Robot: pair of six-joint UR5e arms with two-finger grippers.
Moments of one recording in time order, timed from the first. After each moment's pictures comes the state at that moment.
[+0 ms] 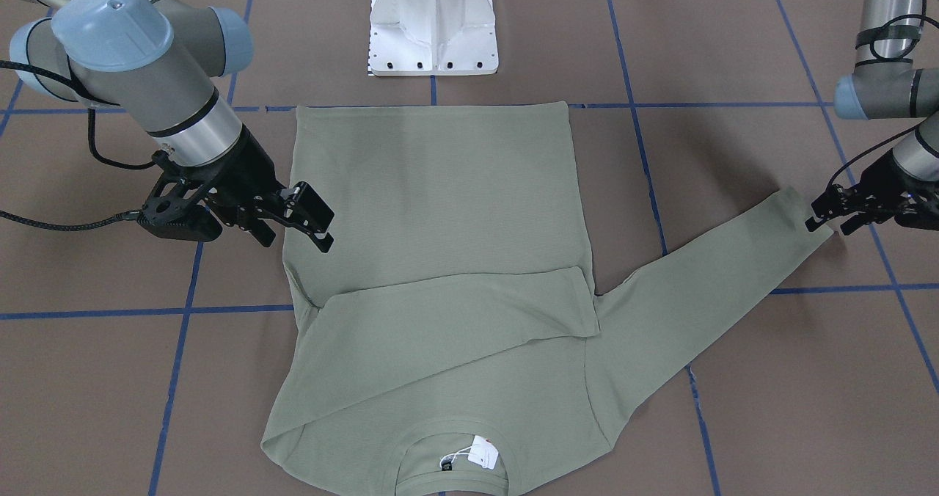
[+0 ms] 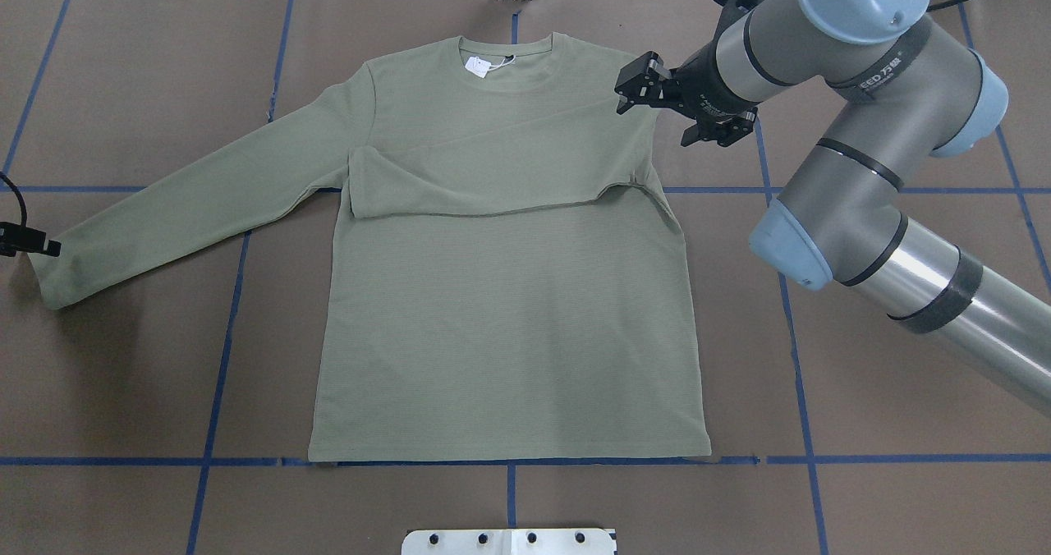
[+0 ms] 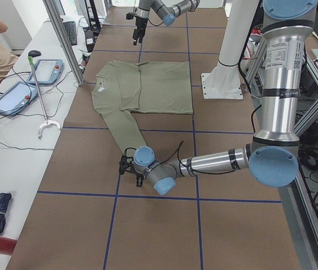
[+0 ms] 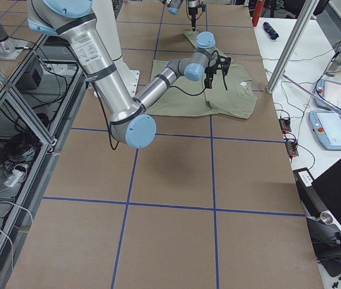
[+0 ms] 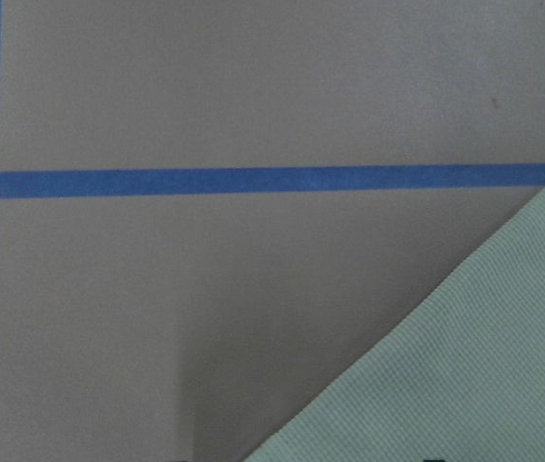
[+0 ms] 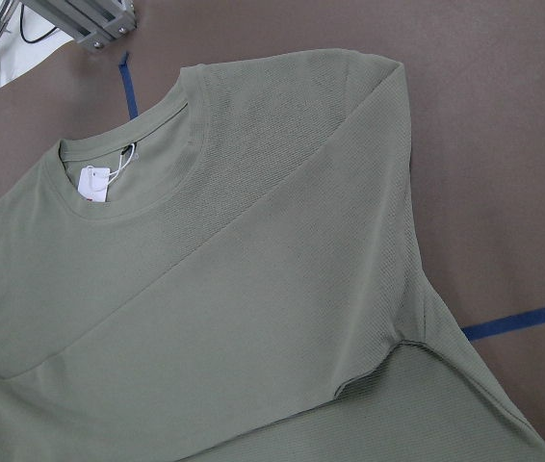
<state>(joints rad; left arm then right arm) -1.12 -1.58 -1.24 -2.63 -2.28 -0.76 0.85 -1.02 1.72 -1.24 2.05 1.44</state>
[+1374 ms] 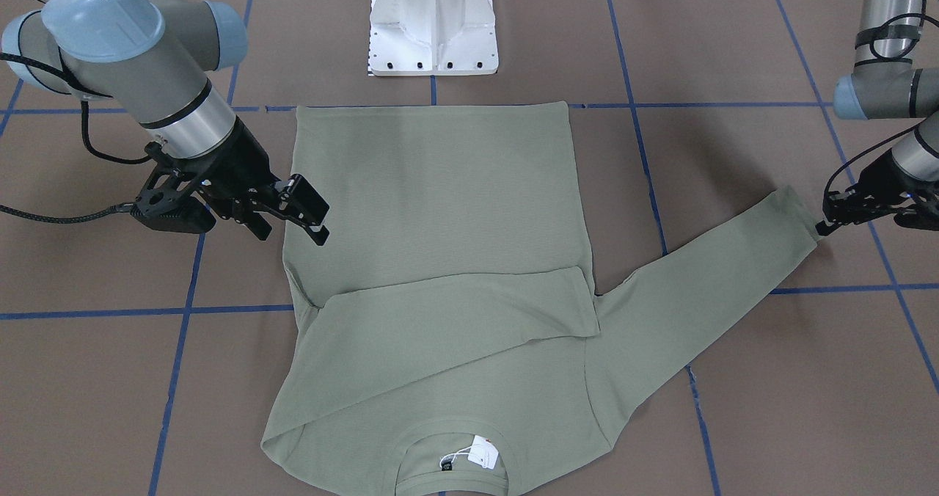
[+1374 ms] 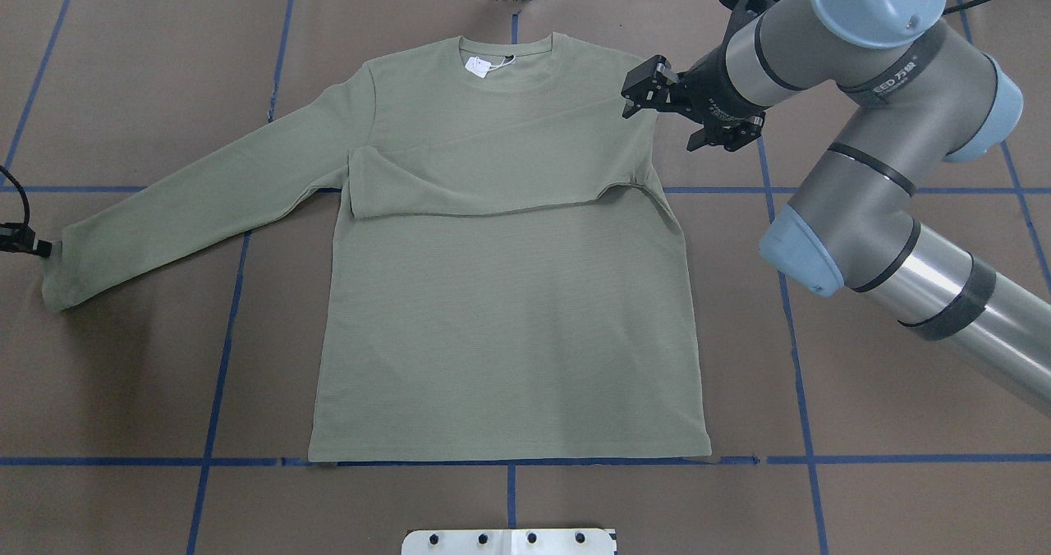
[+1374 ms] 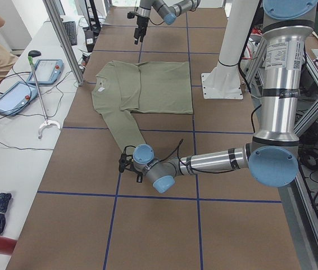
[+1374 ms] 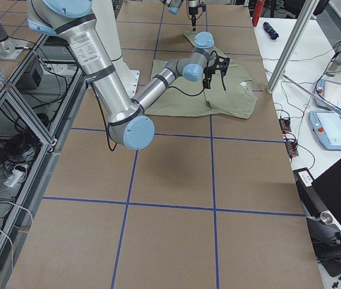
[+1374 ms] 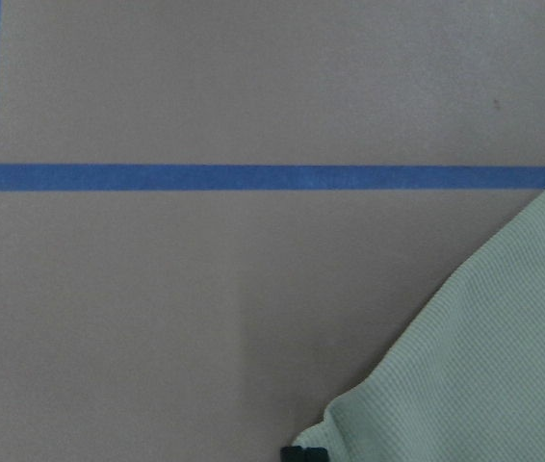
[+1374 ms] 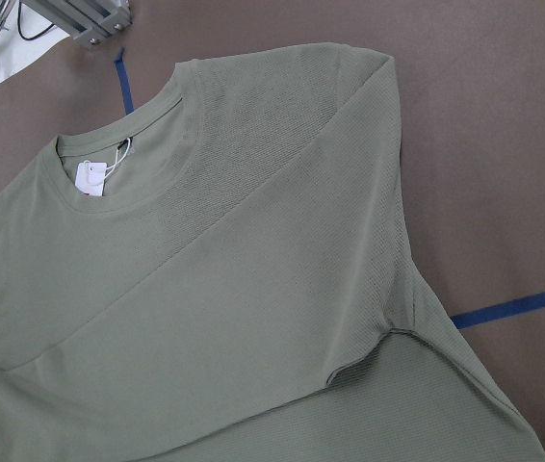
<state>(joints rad) -1.12 -1.58 -1.27 -2.61 -2.32 -0.78 0.85 -1.04 1.75 -1.25 2.06 1.44</state>
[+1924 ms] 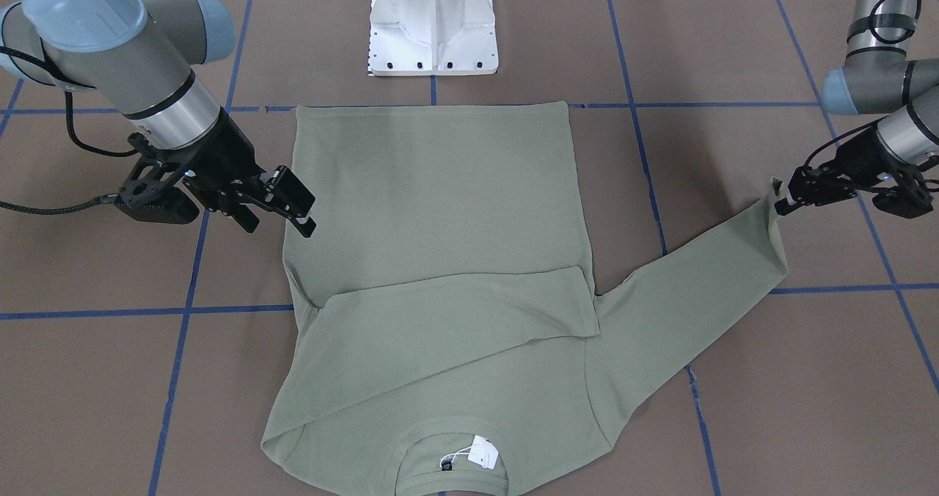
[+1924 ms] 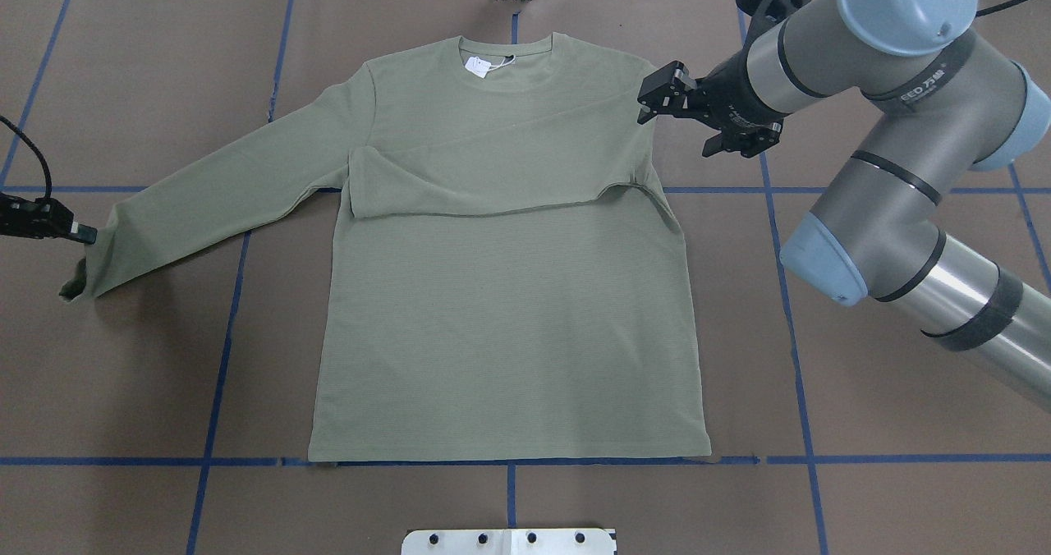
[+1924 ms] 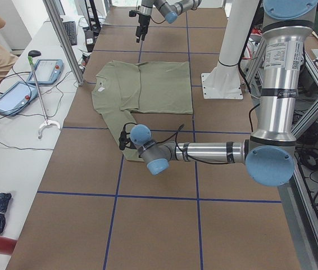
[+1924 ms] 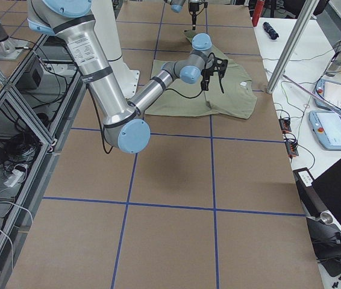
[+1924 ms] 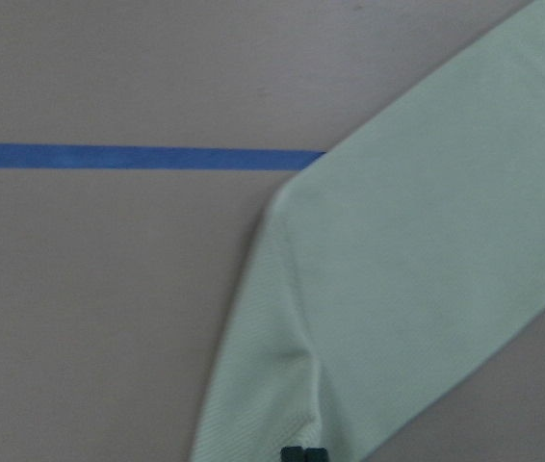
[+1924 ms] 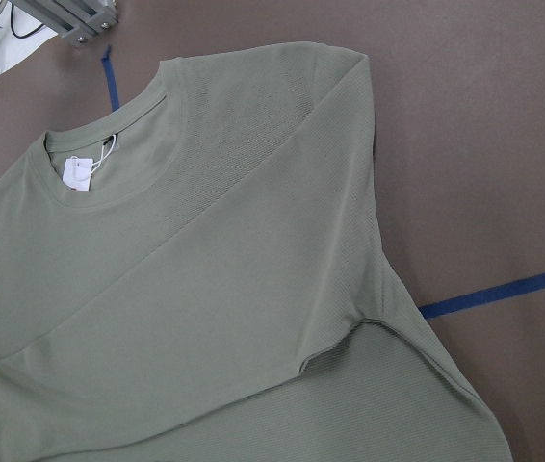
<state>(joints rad) -1.12 -1.63 -1.47 -2.61 -2.51 -1.06 0.87 -1.11 1.81 -1.25 2.08 1.43</state>
